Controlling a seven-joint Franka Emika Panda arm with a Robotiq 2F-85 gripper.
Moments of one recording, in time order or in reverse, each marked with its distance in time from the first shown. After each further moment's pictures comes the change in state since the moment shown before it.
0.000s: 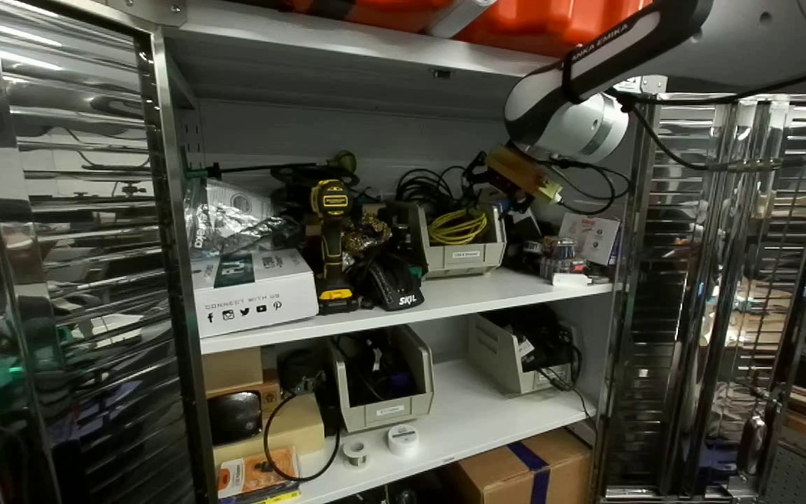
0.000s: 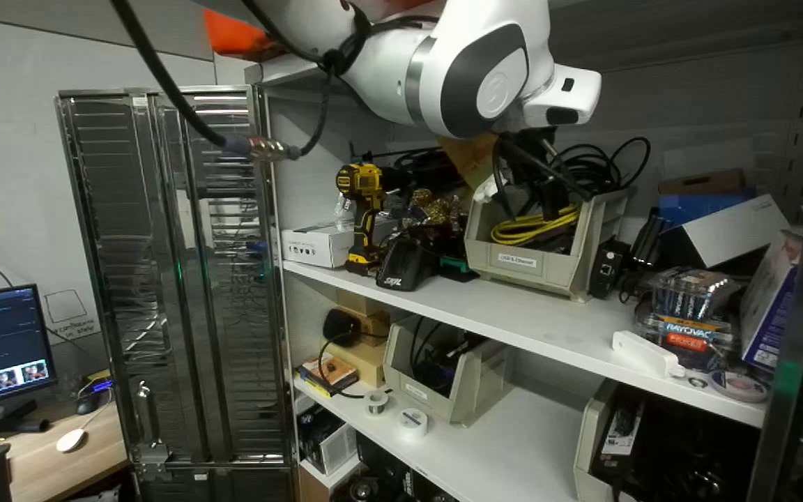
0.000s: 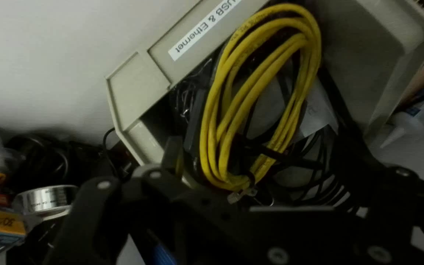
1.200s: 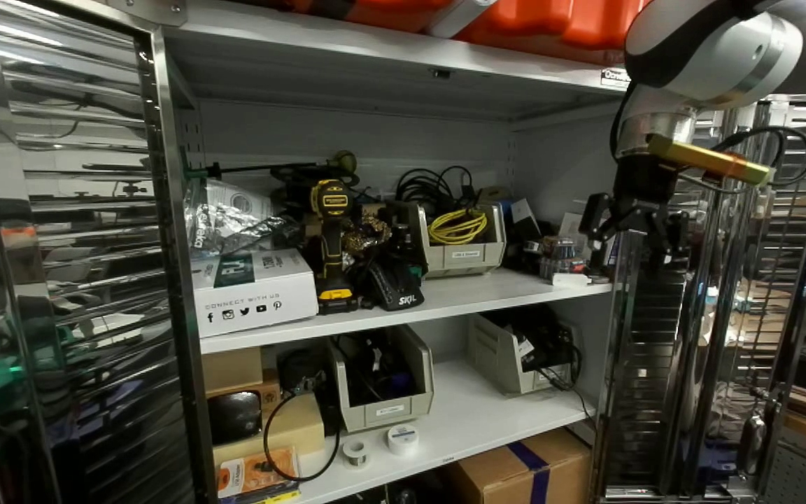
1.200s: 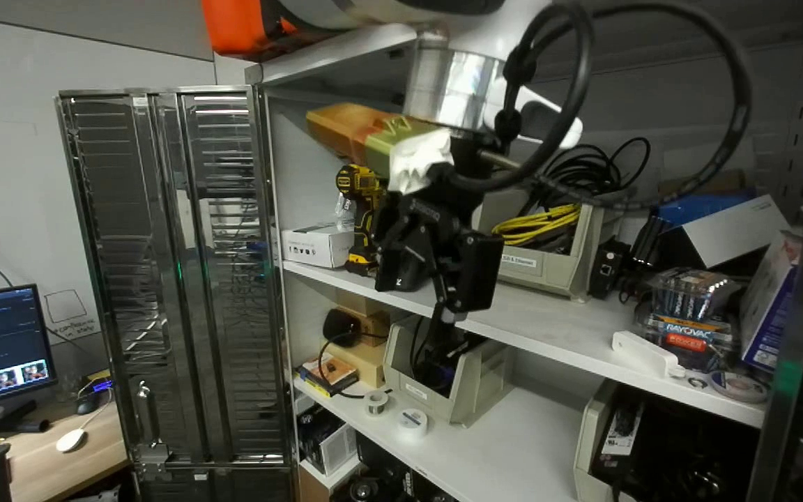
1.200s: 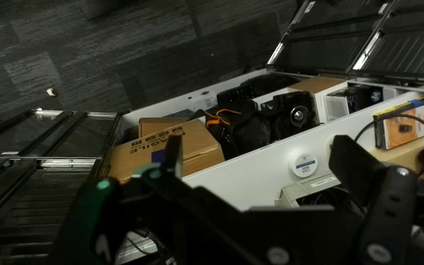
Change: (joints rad) arm -0.046 -0.465 -0.083 -0.421 -0.093 -0.899 -0.392
